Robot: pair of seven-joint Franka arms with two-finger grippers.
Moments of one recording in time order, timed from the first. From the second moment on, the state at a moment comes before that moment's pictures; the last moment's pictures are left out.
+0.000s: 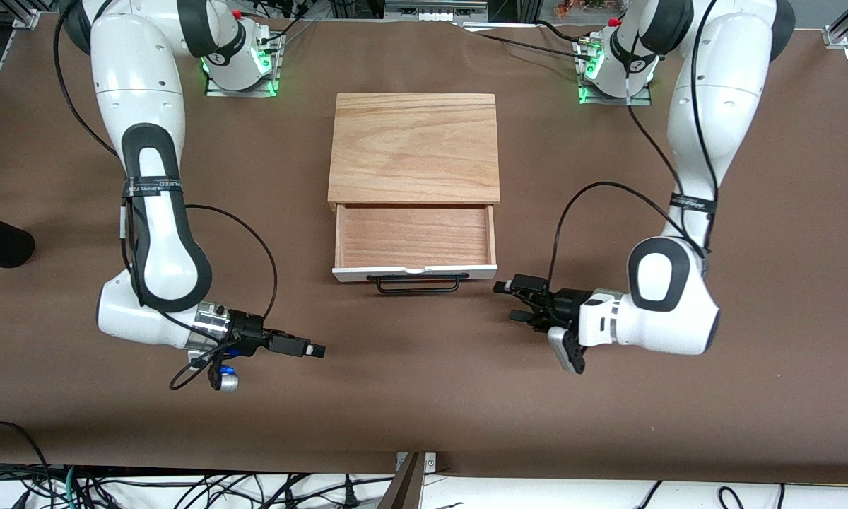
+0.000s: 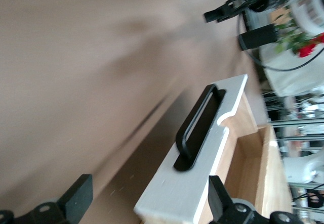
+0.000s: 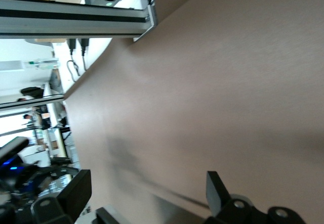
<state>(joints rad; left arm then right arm) -0.17 0.87 -0.02 -1.14 -0.91 1.76 0.66 0.32 0.93 -0.23 -1.16 1.26 2.03 -0.18</state>
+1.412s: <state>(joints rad) -0.14 0.22 -0.02 -1.38 0.01 1.49 0.20 0.10 0.40 -0.19 -1.40 0.14 1.77 -0.11</state>
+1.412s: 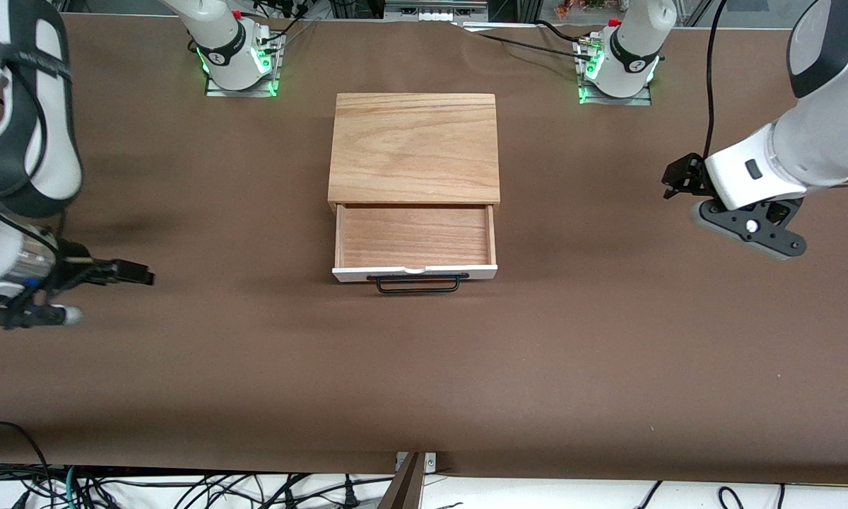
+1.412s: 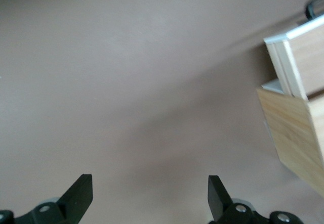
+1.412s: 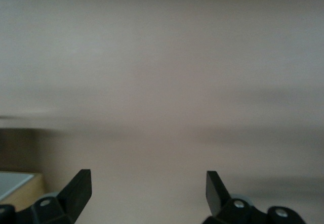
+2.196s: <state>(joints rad) -0.04 -0.01 -0.11 -1.71 0.04 1.69 -0.02 -0.02 0.05 -0.11 -1.59 -0.01 1.64 -0.09</state>
